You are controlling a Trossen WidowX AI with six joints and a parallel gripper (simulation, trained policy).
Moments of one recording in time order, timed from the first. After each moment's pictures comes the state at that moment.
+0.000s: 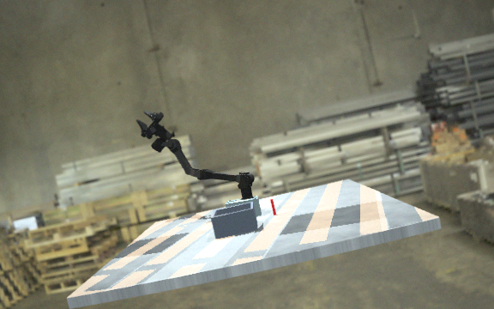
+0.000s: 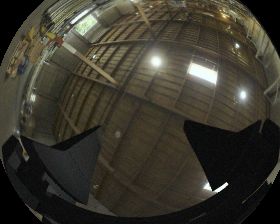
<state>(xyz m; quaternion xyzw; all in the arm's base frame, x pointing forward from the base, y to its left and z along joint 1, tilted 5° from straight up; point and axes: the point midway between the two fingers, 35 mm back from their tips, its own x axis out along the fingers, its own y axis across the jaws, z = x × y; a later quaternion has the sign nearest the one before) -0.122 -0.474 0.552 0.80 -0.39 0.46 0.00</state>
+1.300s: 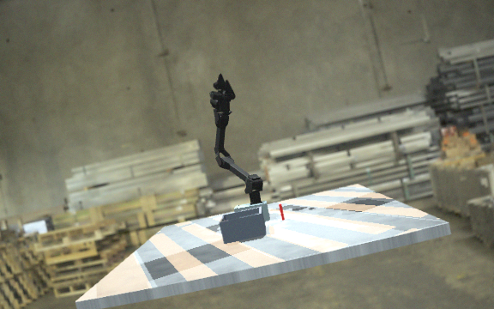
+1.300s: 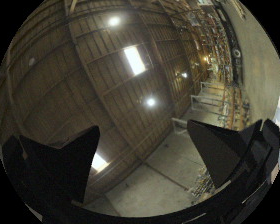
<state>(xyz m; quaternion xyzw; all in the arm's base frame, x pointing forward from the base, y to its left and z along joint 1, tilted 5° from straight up) 0.007 -0.058 0.677 0.70 -0.23 0.37 0.56</state>
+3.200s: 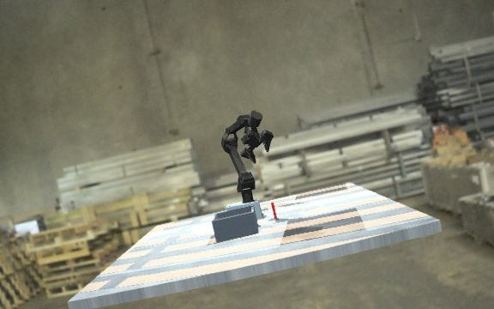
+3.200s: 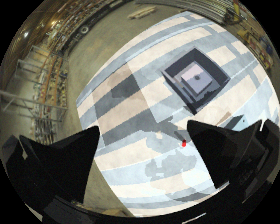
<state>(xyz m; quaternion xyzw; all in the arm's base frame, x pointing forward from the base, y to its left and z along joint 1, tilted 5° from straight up) 0.242 0.076 0.249 0.37 0.43 -0.15 0.81</state>
